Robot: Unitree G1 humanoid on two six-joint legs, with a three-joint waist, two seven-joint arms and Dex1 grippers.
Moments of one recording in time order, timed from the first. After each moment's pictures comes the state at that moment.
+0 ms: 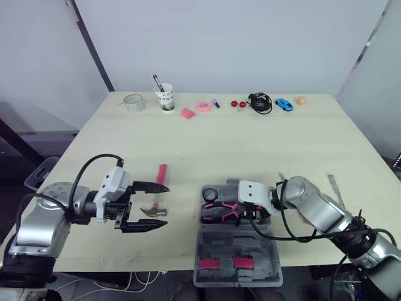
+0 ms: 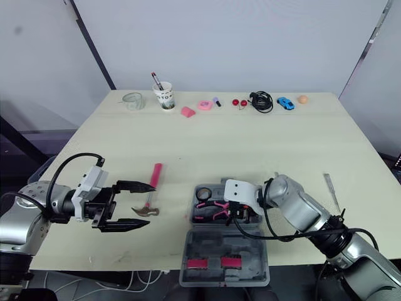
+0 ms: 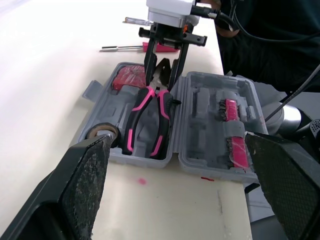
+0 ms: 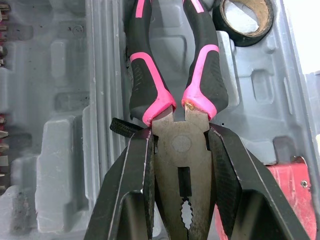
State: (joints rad) left arm -0.15 0.92 0.15 -0.01 -0.55 0.18 -1.52; right arm -0.60 -0.60 0.63 -0.16 -0.02 0.67 1.00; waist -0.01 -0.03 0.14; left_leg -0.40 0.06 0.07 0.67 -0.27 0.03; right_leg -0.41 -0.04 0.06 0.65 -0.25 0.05
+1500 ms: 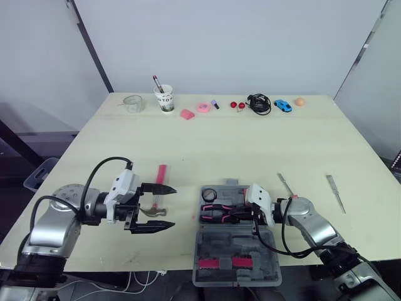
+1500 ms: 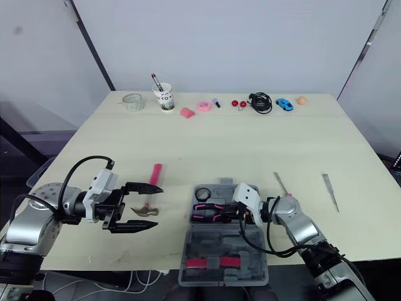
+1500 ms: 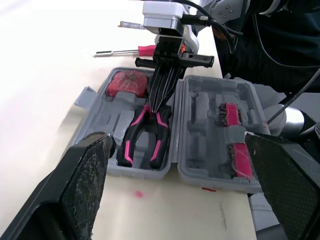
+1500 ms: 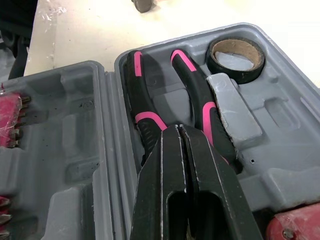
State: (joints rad) left arm -0.17 0.86 0.11 -0.02 -0.51 0.16 -1.50; right arm -0.38 -0.39 0.38 0.19 0.13 0.24 1.03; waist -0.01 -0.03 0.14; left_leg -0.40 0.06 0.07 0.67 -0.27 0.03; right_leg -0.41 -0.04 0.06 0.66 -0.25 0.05
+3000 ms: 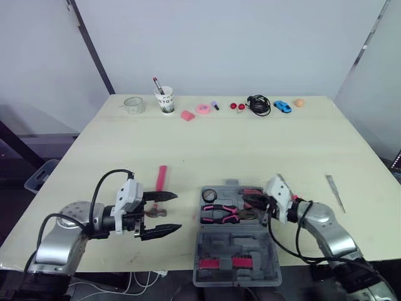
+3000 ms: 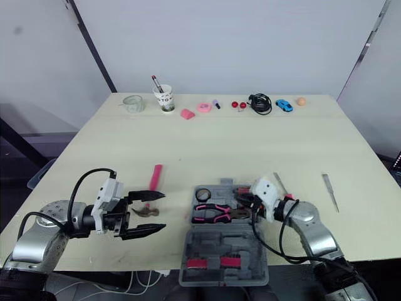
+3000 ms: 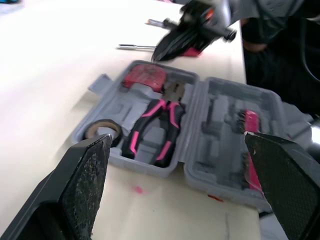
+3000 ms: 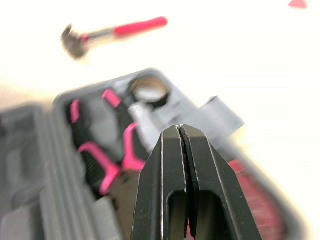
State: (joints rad) left arm -0.02 0.79 0.13 -0.08 -0.51 0.18 -1.30; right arm -0.21 -0.41 0.16 -0.05 0.20 0.17 0.83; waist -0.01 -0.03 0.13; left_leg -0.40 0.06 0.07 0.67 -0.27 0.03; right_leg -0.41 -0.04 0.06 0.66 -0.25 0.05
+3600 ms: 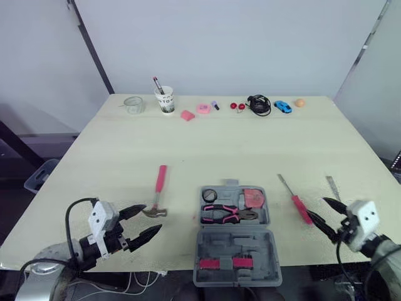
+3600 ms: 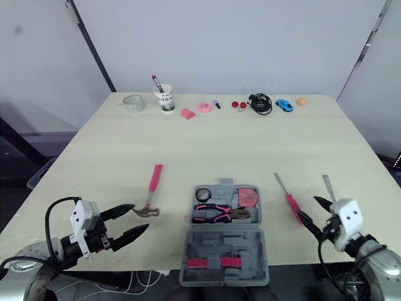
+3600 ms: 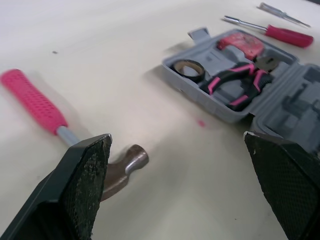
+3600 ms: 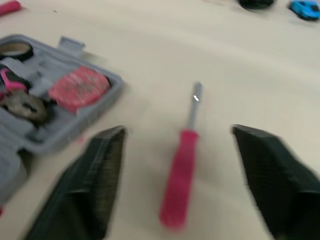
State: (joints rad) left arm 0.29 0.65 0.33 -0.09 -0.49 0.12 -1.01; right arm 0.31 -0.49 -0.34 -0.16 0.36 0.05 0.76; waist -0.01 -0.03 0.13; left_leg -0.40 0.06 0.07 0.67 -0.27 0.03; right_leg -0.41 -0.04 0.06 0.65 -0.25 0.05
